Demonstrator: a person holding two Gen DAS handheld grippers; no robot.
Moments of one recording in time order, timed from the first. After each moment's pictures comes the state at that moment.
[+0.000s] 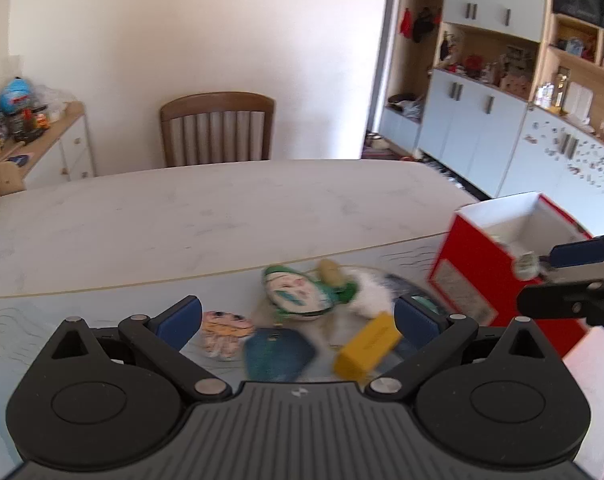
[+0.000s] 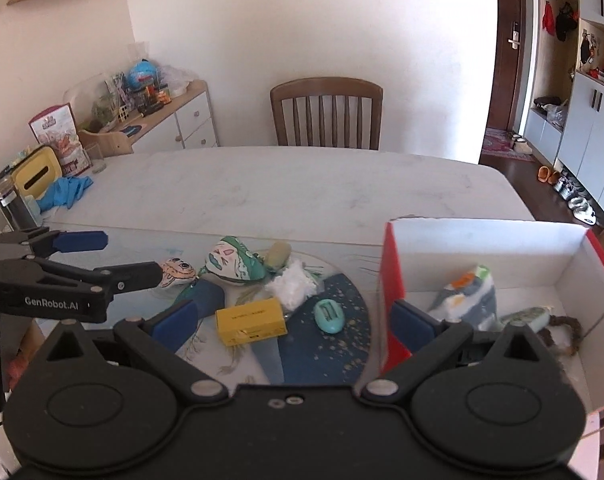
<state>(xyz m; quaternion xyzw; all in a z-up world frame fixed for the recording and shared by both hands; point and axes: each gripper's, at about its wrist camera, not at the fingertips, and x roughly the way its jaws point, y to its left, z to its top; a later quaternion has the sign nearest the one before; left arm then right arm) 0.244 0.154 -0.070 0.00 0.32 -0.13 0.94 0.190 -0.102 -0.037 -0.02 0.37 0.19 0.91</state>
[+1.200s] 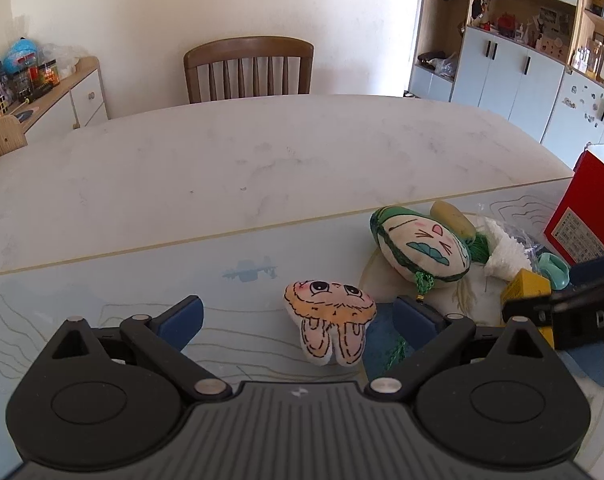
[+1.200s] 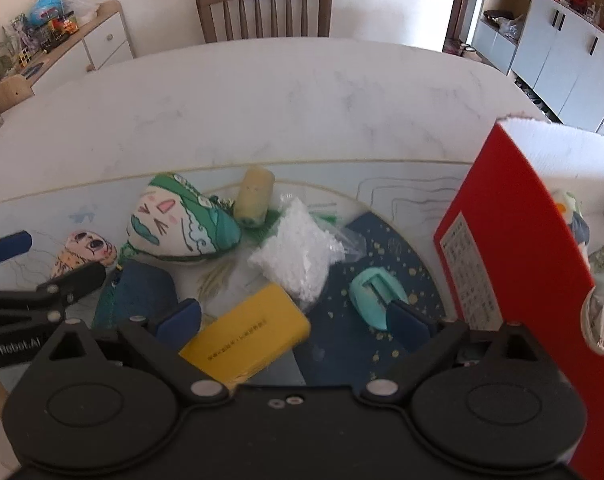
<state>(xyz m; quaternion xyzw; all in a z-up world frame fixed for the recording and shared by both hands) 0.320 0.198 -0.161 0.02 0.37 -0.10 0.92 0.274 -0.022 -0.145 -0.02 0.49 0.07 0.87</state>
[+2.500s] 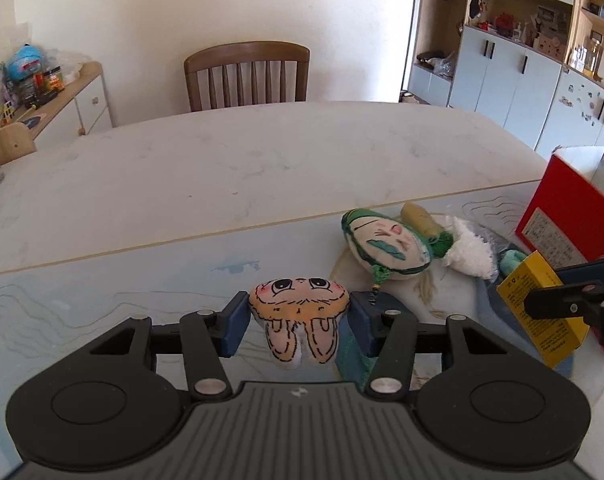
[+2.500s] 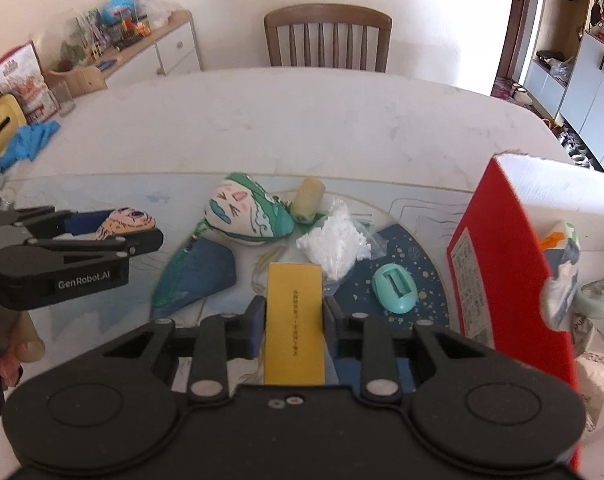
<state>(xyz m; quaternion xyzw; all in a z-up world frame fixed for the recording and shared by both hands) 0.285 0.184 -0.126 0.03 0.38 -0.09 0.92 0.227 -0.037 -0.096 -0.03 0.45 0.17 0.88</state>
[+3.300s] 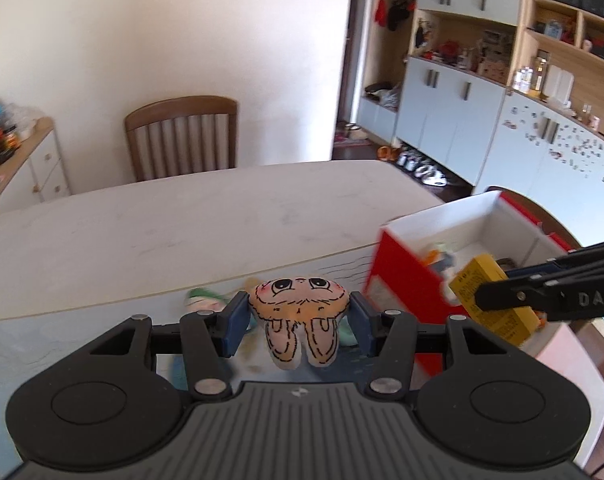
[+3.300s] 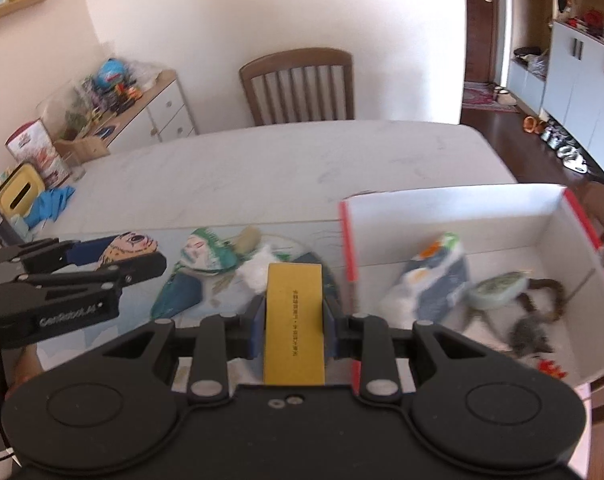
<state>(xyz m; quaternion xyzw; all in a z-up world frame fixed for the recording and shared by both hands) 0.237 0.060 -0.031 0.02 0.33 -0.16 0.93 0.203 -0.164 -0.025 0.03 0.41 0.16 0.90</state>
